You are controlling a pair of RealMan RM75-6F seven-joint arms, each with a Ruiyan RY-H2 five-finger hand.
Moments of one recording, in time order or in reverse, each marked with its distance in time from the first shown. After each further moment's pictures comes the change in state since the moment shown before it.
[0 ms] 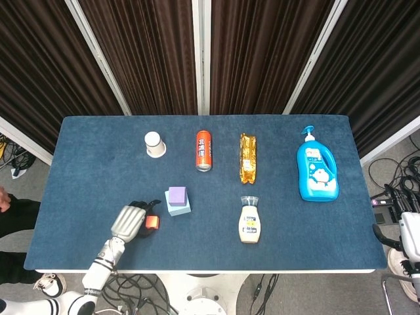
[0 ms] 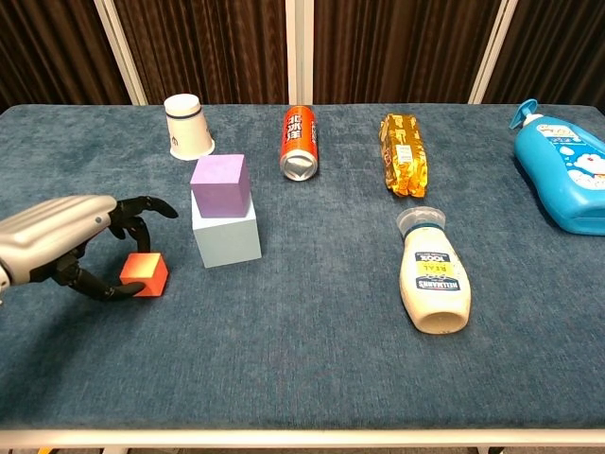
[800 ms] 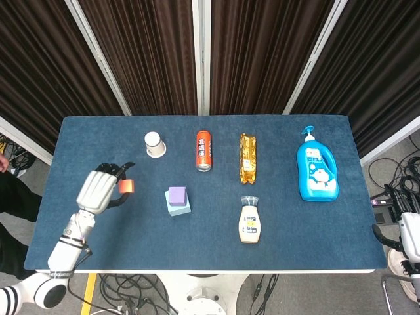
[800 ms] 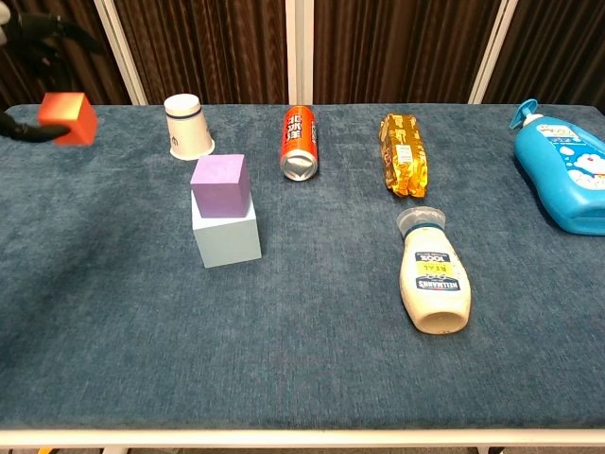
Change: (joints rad) left arm -0.048 0.364 -0.165 -0.300 -0.010 0.051 0.103; right arm -0.003 -0.004 -0.002 0.000 -0.007 0.008 -0.005
